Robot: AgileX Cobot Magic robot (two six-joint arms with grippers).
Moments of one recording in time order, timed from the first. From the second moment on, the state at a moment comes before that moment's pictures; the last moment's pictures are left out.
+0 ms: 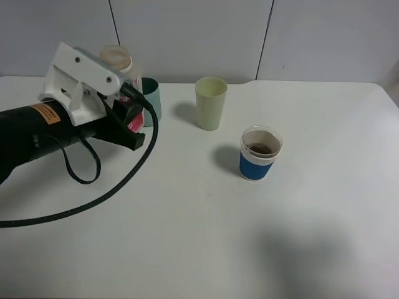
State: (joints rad) left arm -0.67 1.43 -0.44 -0.35 -0.64 0.44; right arm -0.12 0.00 -0.50 0.01 1.07 -0.14
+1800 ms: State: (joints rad) left arm -0.22 1.79 -0.36 0.34 -0.94 -0.10; right arm -0.12 0.00 -0.50 0.01 1.07 -0.14
